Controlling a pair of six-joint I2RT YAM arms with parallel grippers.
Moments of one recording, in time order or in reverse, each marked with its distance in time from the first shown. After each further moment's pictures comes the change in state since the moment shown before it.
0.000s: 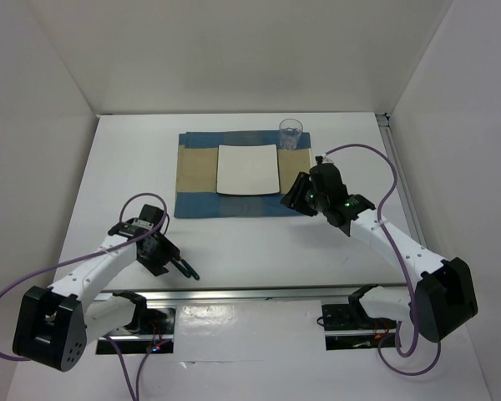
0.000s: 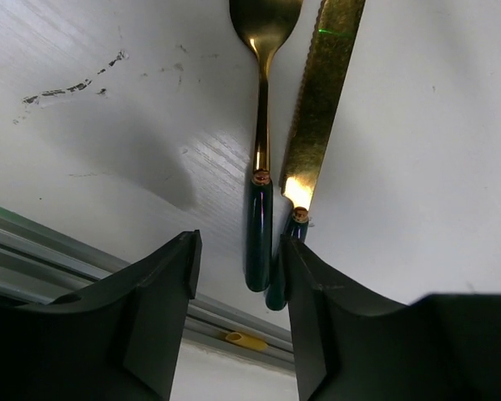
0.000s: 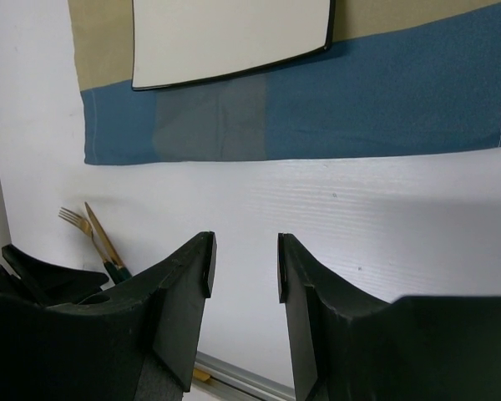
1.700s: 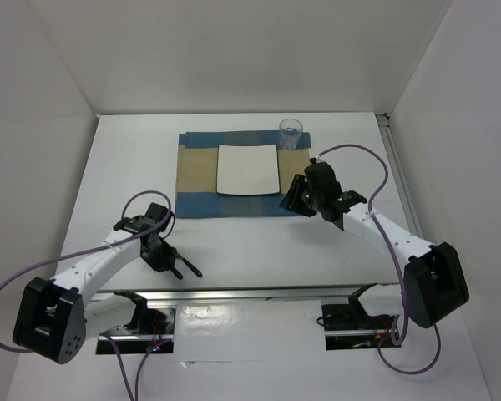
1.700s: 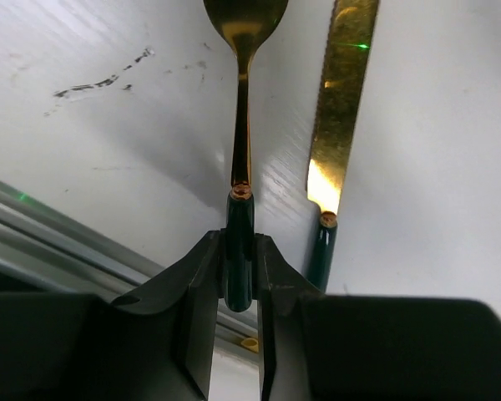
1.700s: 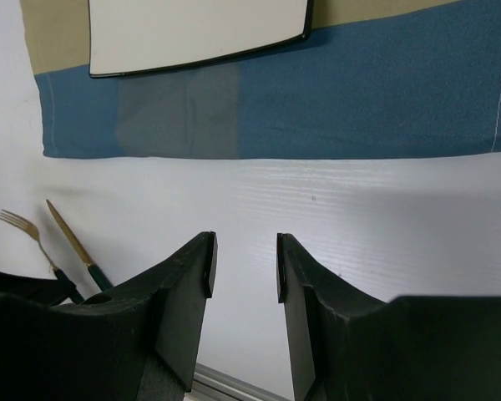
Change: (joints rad) left arm -0.058 0.071 0.022 -0.034 -0.061 -0.033; right arm -0.018 0.094 0.008 0.013 -0.022 -0.050
